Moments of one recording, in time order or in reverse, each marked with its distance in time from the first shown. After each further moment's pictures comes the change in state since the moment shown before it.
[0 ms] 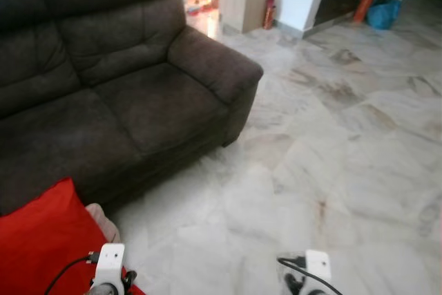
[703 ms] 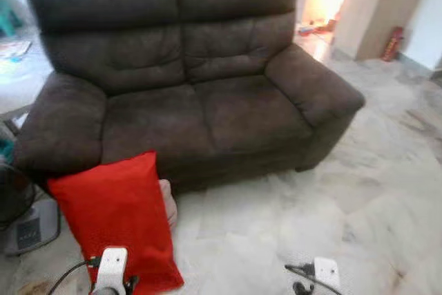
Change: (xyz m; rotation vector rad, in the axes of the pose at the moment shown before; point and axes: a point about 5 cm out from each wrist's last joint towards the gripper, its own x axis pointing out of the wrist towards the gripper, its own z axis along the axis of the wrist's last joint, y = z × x) left arm -0.001 0.001 -0.004 0.006 0.010 -0.002; right arm -0.002 -0.007 -0.008 0.001 0.024 -0.018
